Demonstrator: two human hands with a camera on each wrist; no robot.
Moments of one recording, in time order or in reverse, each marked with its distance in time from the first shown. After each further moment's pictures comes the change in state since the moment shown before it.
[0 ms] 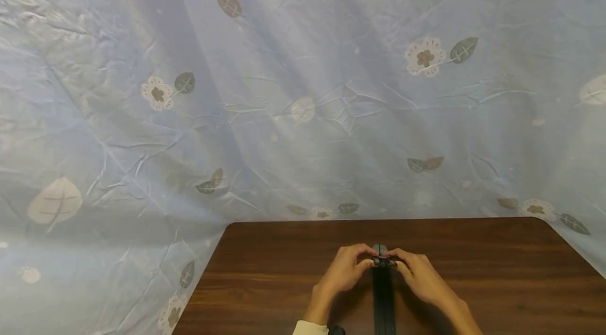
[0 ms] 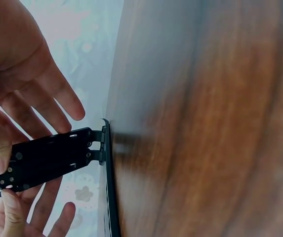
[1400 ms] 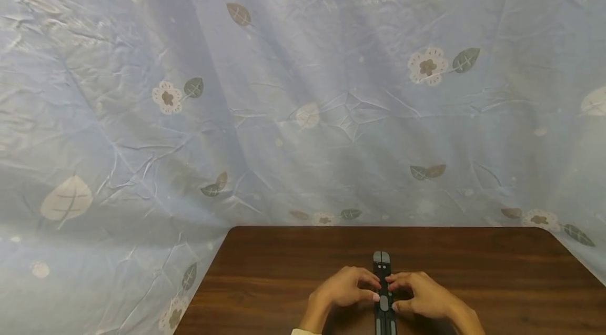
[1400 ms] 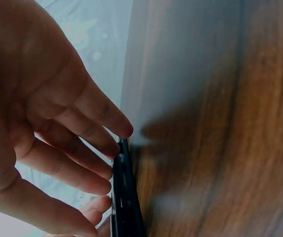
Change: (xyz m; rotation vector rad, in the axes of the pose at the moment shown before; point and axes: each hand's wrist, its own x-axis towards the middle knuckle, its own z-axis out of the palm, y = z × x) left_hand -0.017 0.001 -0.009 0.072 -0.350 -0.047; right_hand -0.008 0.004 -0.012 0.035 -0.377 -0.010
